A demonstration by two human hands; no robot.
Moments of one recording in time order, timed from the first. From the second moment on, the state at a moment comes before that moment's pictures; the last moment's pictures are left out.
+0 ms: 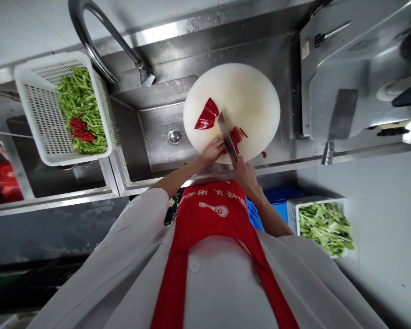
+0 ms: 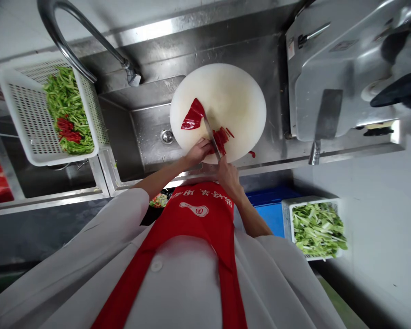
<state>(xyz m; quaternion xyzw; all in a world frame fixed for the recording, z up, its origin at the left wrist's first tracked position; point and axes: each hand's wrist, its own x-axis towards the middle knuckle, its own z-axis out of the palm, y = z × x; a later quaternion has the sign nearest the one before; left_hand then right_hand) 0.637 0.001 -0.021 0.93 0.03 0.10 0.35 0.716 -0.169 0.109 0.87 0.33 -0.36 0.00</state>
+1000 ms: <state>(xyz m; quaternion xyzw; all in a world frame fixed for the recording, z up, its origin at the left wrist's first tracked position) 0.620 0.001 -0.026 0.94 0.04 0.08 0.33 0.703 -0.158 0.110 0.88 0.33 -0.35 0.01</state>
